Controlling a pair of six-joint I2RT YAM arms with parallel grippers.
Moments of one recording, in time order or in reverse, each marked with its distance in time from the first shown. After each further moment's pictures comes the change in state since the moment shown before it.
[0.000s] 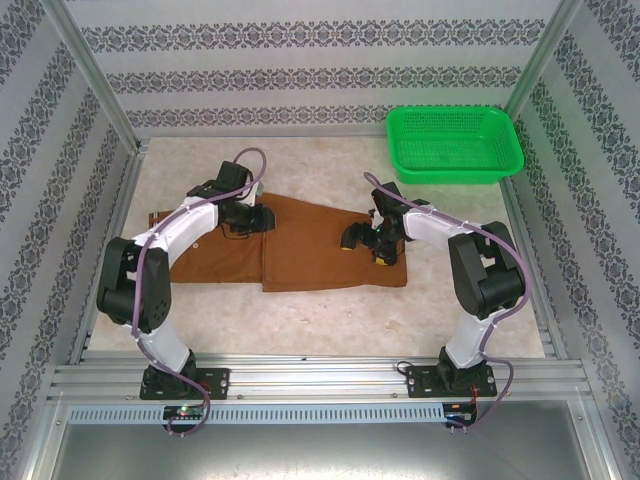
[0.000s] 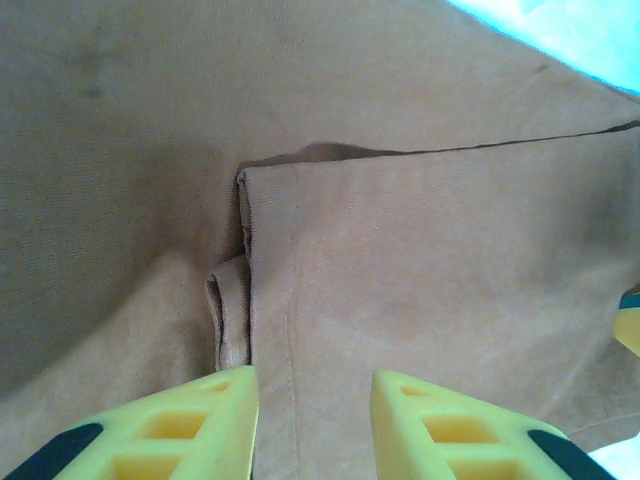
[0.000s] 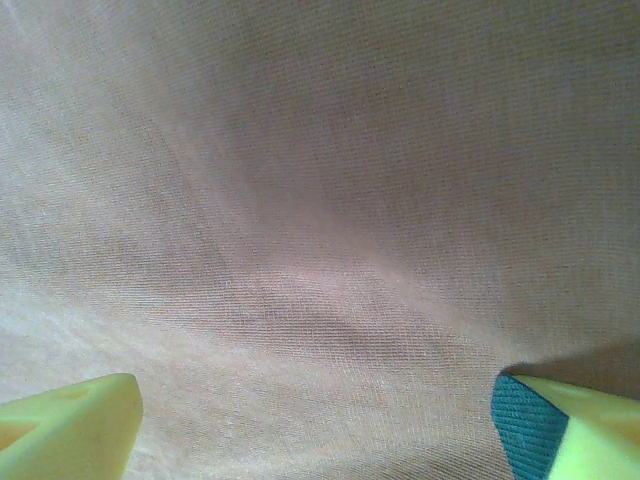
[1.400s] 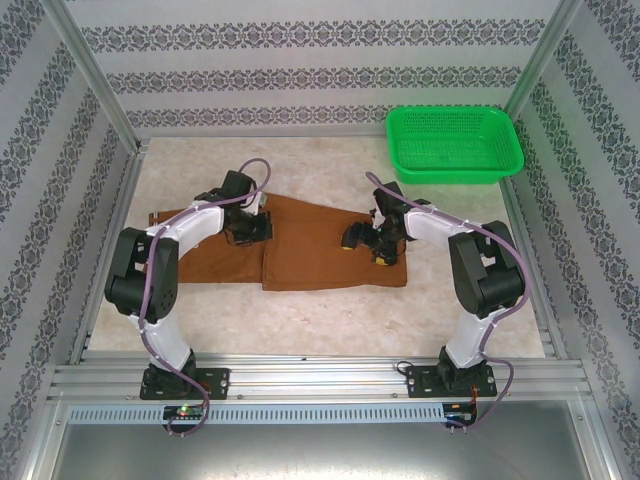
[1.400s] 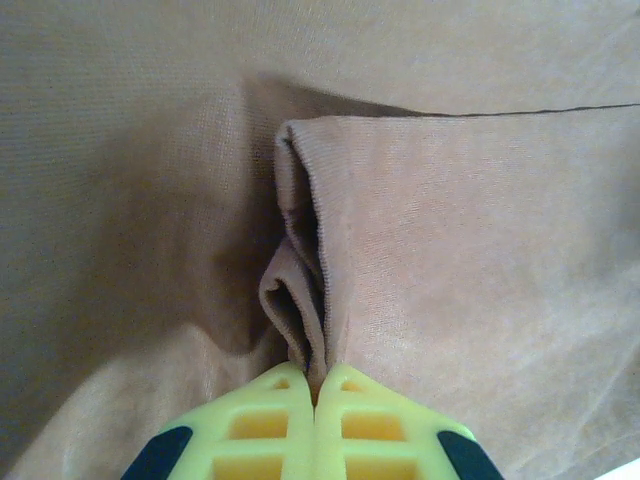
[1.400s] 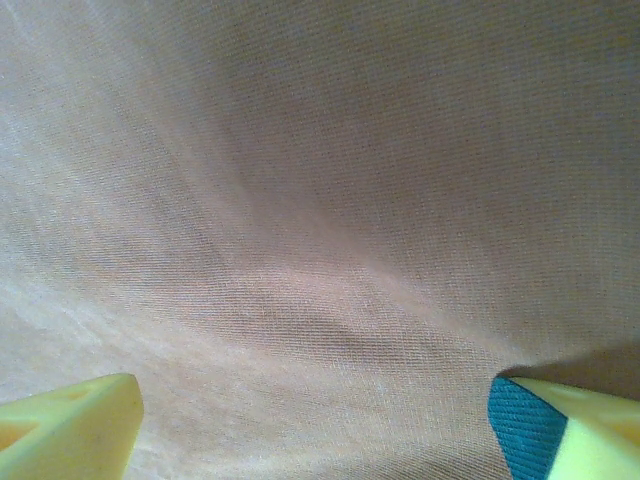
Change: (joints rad) left arm 0.002 0.032 -0.050 0.049 0.026 -0.010; right arm -0.017 0.005 -0.002 0.006 -0.027 0.002
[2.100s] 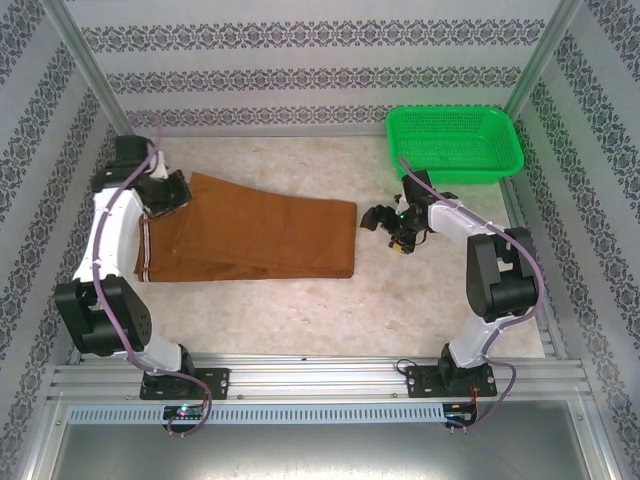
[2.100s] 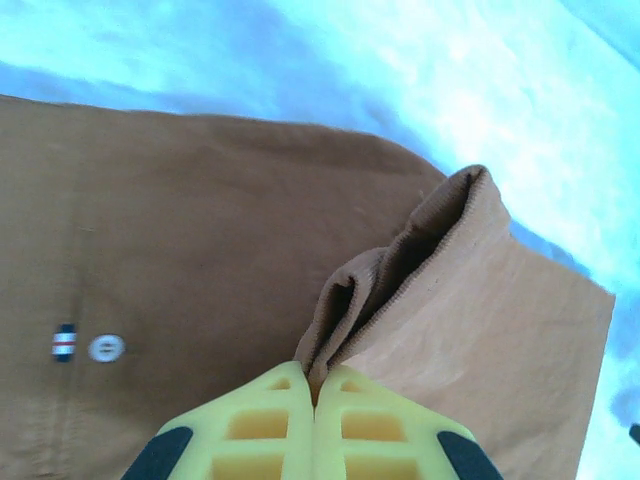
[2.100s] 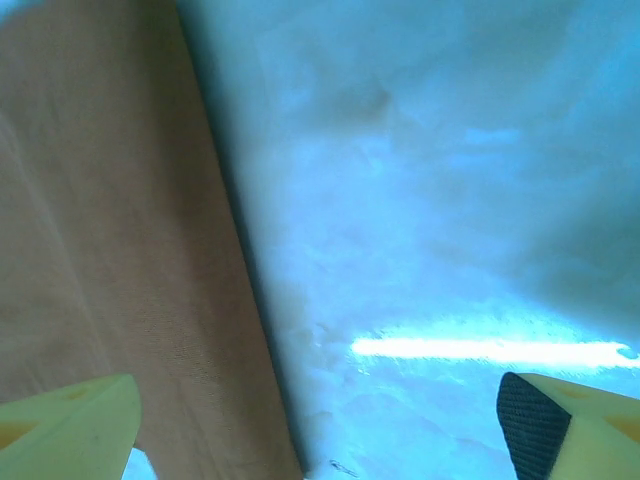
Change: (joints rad) left arm 0.482 -0.237 0.266 -0.373 -0.015 0.059; right arm -0.146 -0.053 0.034 0.001 -0.026 -0.003
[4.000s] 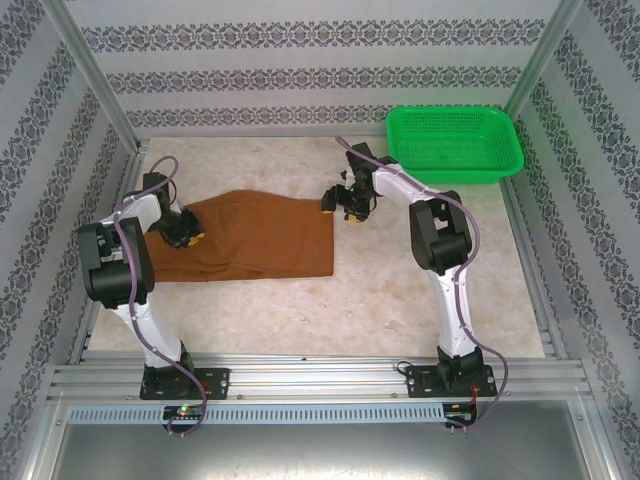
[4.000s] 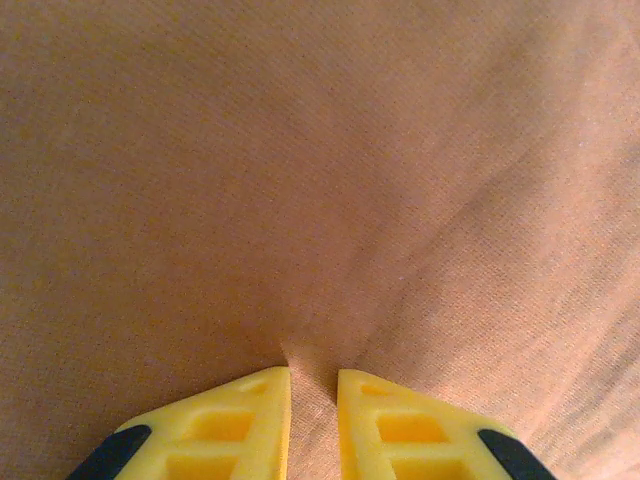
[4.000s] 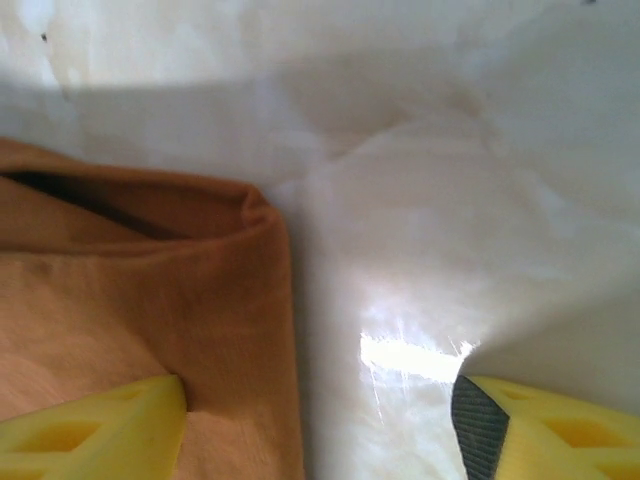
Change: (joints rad) left arm 0.012 0.351 -0.216 0.229 -0.014 -0.145; right arm 0.175 0.566 0.729 -0.221 0.021 -0.129
